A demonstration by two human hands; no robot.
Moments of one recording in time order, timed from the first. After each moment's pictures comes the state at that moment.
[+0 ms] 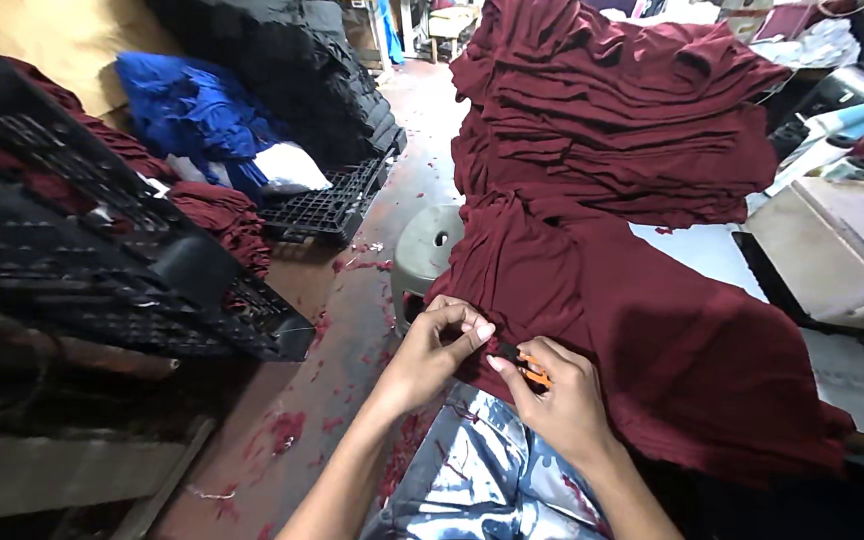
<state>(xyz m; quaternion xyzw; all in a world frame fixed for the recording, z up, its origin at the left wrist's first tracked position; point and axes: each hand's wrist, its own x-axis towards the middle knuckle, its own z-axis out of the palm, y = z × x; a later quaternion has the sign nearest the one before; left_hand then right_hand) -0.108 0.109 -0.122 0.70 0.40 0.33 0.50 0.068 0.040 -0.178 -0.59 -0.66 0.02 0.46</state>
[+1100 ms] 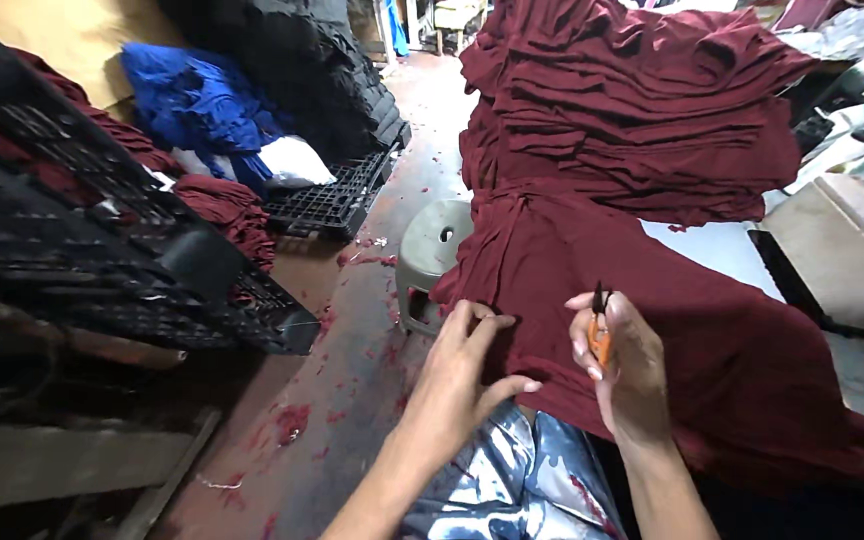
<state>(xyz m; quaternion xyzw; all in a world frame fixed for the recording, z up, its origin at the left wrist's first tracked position) -0.096 0.086 -0.146 0.83 0.36 0.37 0.22 0.091 0.048 -0.142 -0.44 -0.49 0.34 0.67</state>
